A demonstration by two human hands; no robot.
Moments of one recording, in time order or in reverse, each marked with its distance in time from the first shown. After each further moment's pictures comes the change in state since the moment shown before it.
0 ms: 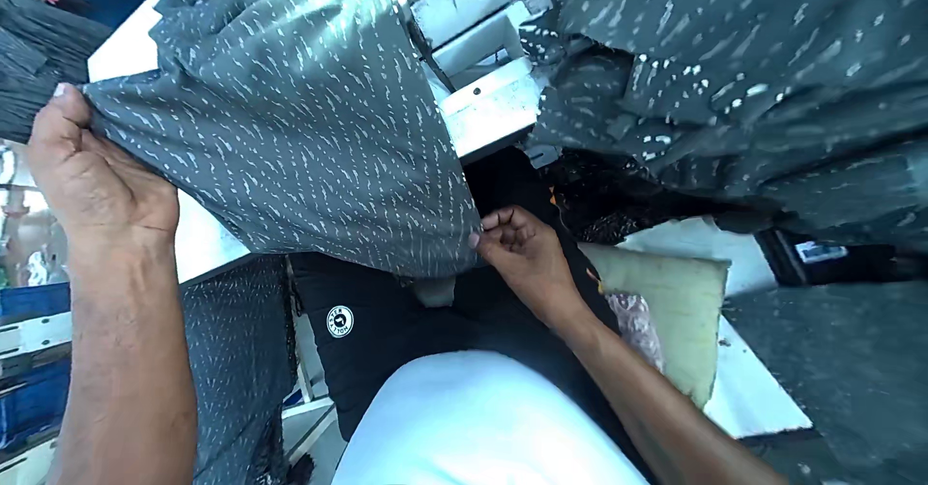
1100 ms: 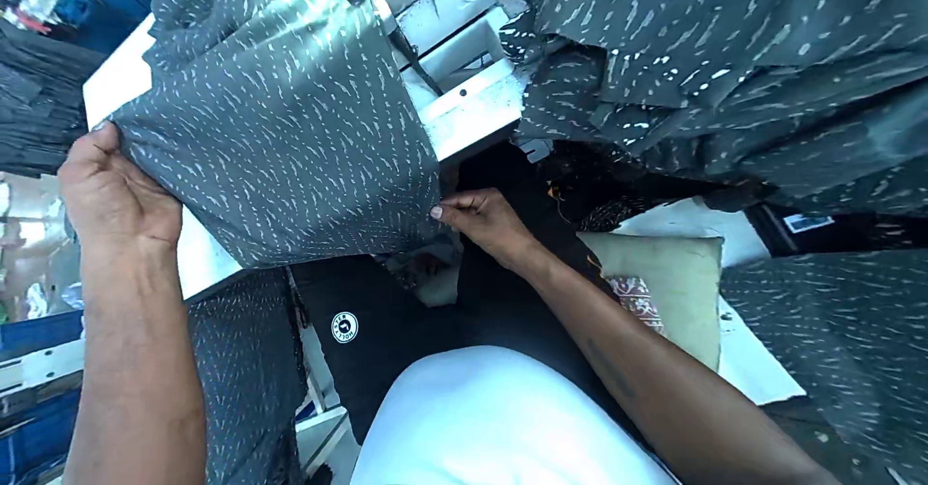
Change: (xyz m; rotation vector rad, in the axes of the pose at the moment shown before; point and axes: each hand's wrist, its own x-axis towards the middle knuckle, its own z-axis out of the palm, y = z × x) left_hand 0.013 -0.012 -0.013 0.086 0.023 -0.151; right_hand 0.061 0.017 0.021 0.053 -0.194 -0.060
